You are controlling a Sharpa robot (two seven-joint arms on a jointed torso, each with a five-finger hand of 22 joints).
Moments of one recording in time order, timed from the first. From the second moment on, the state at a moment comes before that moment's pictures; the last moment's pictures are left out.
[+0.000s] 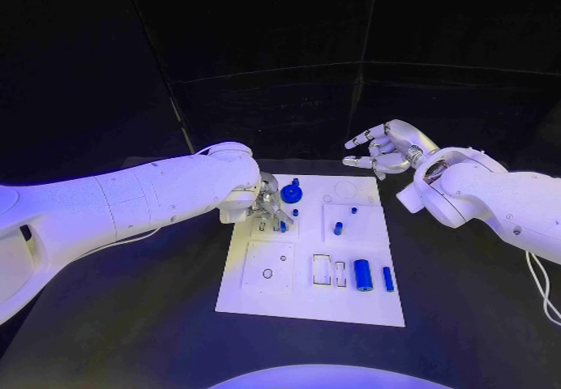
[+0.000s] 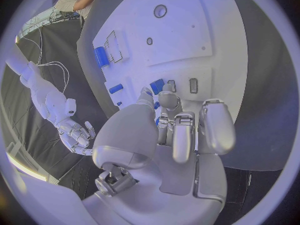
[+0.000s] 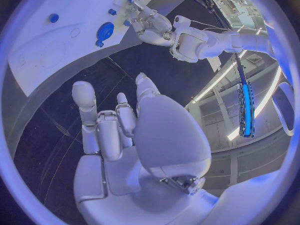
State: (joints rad) left arm 1.35 -0.46 -0.15 1.20 -0.95 0.28 -0.59; left_hand 1.22 0.10 -0.20 0.22 0.05 1.01 0.06 0.40 0.47 1.27 -0.02 0.96 0.84 1.47 -0.08 1.57 1.31 0.09 1.46 0.02 1.31 1.14; right arm 1.22 -0.84 0.05 1.46 -0.92 -0.38 0.03; right_hand 1.45 -0.07 -0.06 0.22 0.27 0.85 0.17 0.18 0.07 1.32 0.08 1.35 1.23 1.47 0.01 1.48 1.31 0.14 1.15 0.11 1.18 0.68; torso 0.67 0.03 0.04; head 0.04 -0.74
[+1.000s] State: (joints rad) left arm 1.35 -0.46 -0.14 1.20 -0.95 0.30 -0.59; left_hand 1.36 0.17 -0.04 0.09 0.05 0.97 0.06 0.41 0.50 1.24 -0.02 0.93 0.82 1.47 -0.08 1.57 1.31 0.09 1.46 0.02 1.32 1.16; right arm 1.22 -0.82 0.05 1.46 -0.92 -0.36 0.03; right_hand 1.46 -0.06 -0.06 0.21 0.27 0.85 0.17 0.19 0.07 1.32 0.08 1.35 1.23 1.47 0.01 1.48 1.31 0.14 1.15 0.11 1.18 0.68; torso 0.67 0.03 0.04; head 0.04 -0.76
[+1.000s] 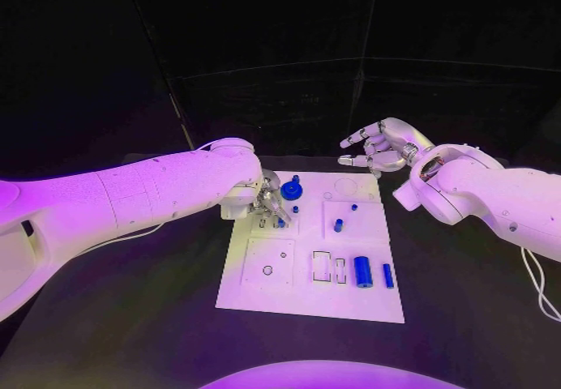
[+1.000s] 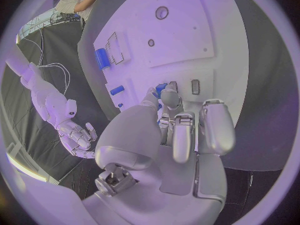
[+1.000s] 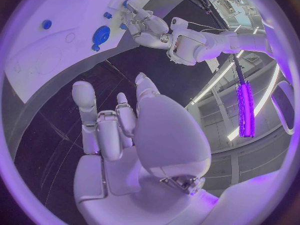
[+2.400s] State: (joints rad) left arm 1.30 -0.58 -0.15 1.34 -1.00 0.09 -0.54; left_hand 1.12 -0.04 0.57 0.07 0.08 0.97 0.07 0.44 0.59 1.28 -0.02 0.91 0.80 1.47 -0.08 1.57 1.31 0.09 1.46 0.03 1.34 1.20; right arm 1.22 -0.83 0.05 1.45 -0.92 -0.34 0.03; right_hand 1.46 -0.05 -0.06 0.21 0.27 0.85 0.17 0.19 0.07 1.32 0.08 1.35 1.23 1.47 0.01 1.48 1.31 0.14 1.15 0.11 1.18 0.67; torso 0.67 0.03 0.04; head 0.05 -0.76
